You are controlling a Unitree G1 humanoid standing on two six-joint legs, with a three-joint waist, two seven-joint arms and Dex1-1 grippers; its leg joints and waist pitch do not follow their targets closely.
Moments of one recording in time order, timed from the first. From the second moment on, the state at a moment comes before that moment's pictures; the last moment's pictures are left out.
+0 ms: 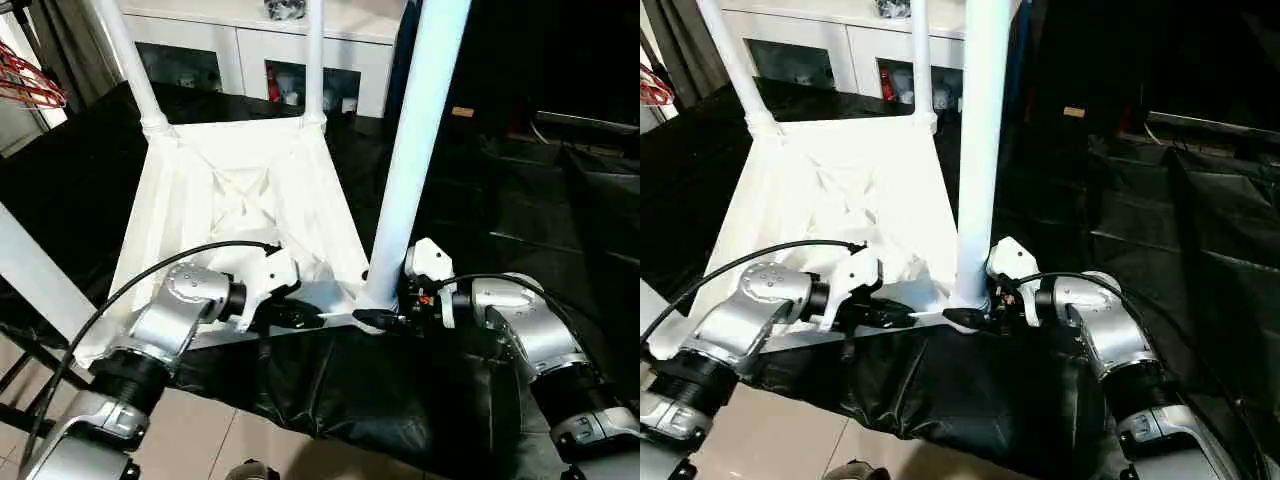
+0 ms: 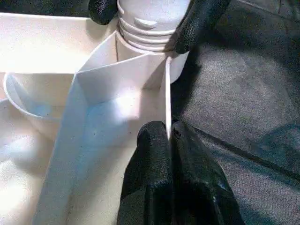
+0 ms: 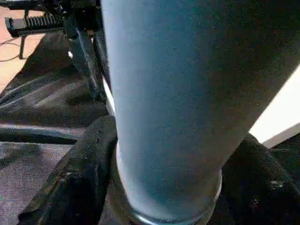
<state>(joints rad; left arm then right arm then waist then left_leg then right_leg) -0.51 0.39 -0.29 0.43 -0.03 0.18 -1.25 -0.48 -0.37 0.20 0.50 0.11 0.04 1.17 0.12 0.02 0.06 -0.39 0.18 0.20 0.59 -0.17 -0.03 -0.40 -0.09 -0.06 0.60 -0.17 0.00</state>
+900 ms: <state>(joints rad) -0.63 0.13 -0.26 0.60 0.09 0.26 -0.73 -0.58 -0.08 0.03 0.73 0.03 0.07 0.33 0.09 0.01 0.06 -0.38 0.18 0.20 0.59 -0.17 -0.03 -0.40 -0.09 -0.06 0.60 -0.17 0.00</state>
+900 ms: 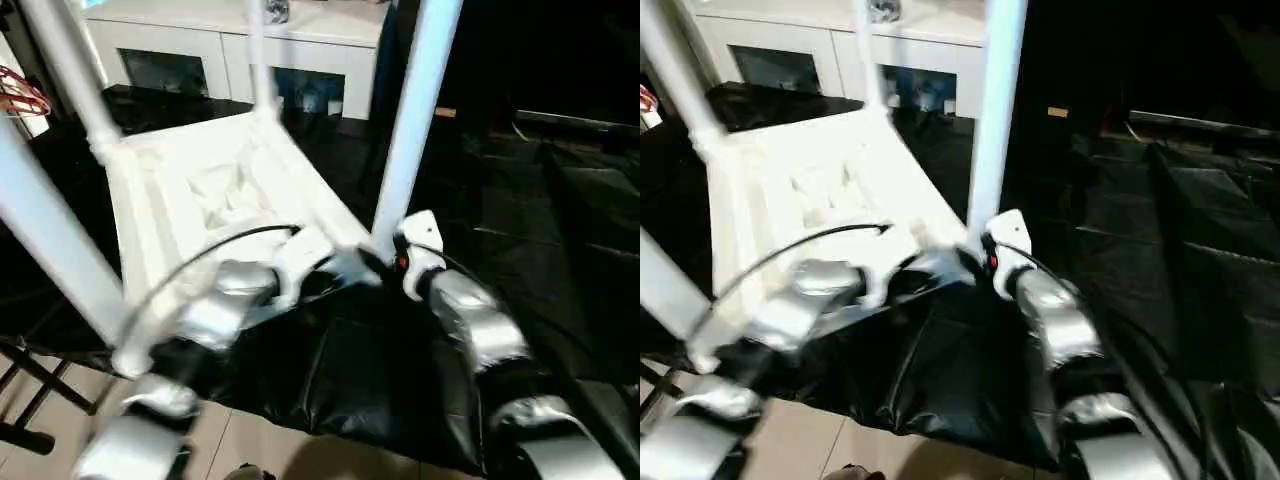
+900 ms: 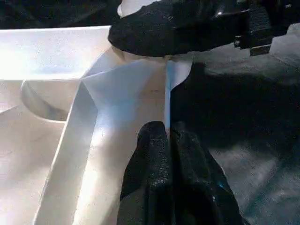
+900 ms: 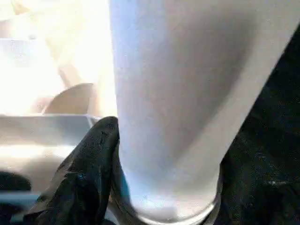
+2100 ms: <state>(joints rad) -0.53 0.39 -0.28 0.45 -0.04 0.18 -1.25 -0.52 -0.35 0.20 0.56 0.11 0.01 1.16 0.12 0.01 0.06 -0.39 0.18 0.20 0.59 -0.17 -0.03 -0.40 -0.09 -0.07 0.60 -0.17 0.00</state>
